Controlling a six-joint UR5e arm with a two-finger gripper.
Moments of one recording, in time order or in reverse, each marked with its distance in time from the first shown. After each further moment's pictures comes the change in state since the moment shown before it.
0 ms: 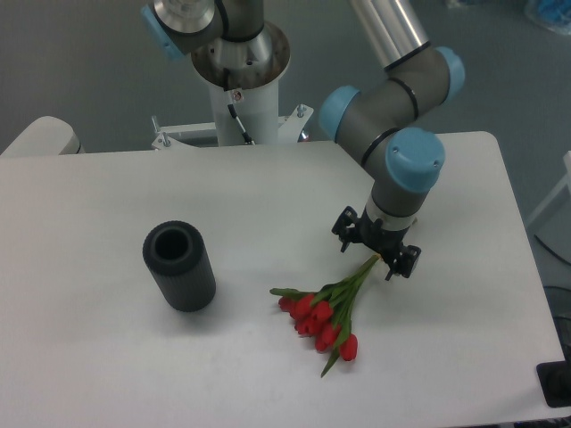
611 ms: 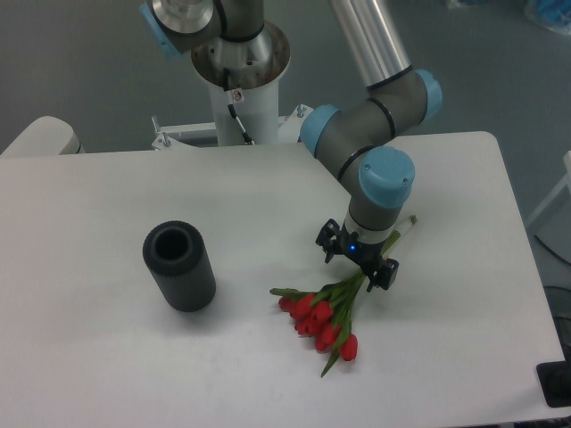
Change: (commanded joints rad) arm 0.000 -0.026 -0.043 0.084 0.000 -0.006
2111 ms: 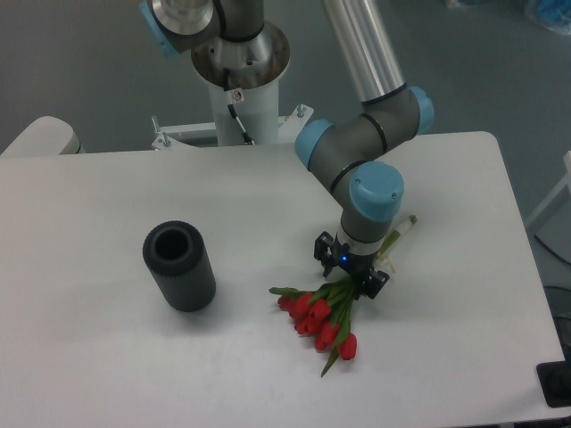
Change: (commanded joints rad) arm -0.020 -0.034 -0.009 0.057 0.000 0.014
